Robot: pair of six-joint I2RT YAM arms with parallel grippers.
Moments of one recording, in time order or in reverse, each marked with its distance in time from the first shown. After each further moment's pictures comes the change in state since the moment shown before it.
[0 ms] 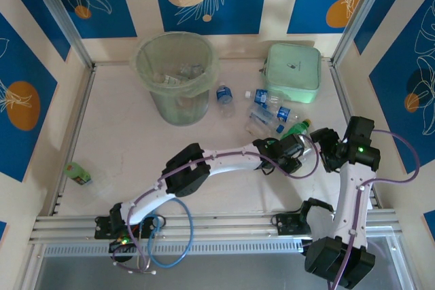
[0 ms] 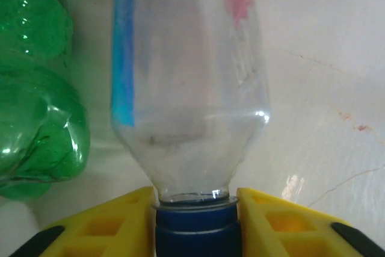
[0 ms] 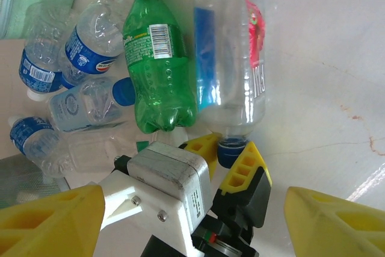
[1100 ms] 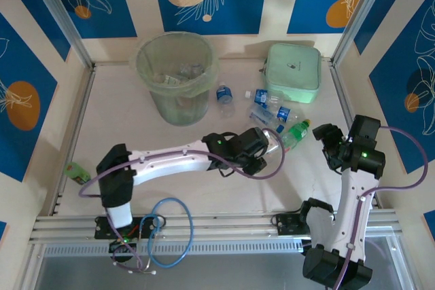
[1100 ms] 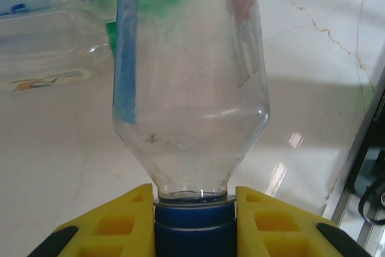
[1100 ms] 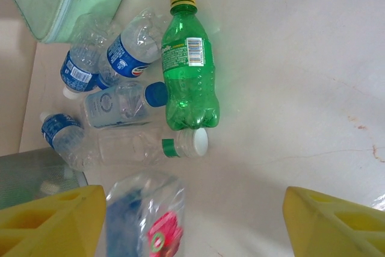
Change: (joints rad) left arm 0.000 -0.716 -0.582 -0.192 -0.059 0.000; right arm 0.000 -0.057 0.096 -0.051 0.008 -0.021
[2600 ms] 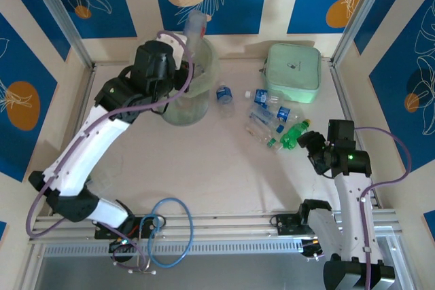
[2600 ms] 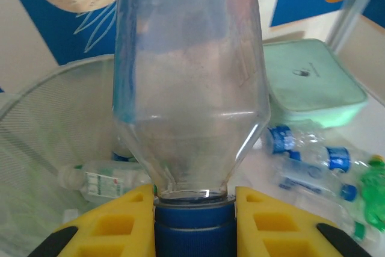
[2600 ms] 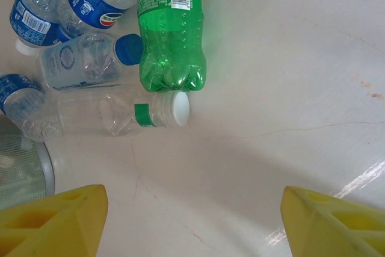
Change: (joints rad) left arm 0.524 -0.280 0.424 -0.259 -0.225 0.007; right arm 0.285 -0.027 -0.126 0.047 0.128 0.136
